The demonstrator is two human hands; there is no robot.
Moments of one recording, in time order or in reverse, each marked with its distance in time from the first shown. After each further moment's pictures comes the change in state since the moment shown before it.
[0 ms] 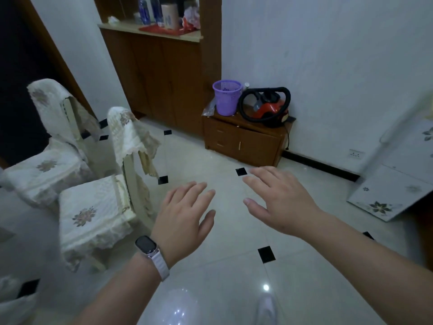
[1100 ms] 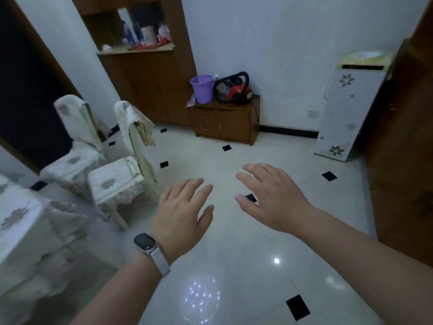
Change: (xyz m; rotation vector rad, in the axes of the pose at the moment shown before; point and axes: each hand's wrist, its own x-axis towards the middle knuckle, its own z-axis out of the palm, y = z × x) left_hand -0.320 0.340 -0.213 0.074 -0.016 0.087; right_hand -0.461 -0.188 -0.194 0.081 0.116 0.167
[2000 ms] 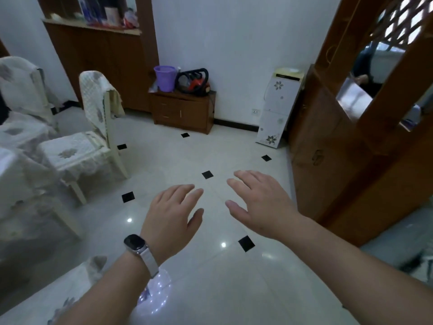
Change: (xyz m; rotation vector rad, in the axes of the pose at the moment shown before) left_hand -0.327 0.035 -0.137 -0.304 0.040 0.071; right_hand -0.256 -0.301 -0.093 -0.256 -0.085 0.115
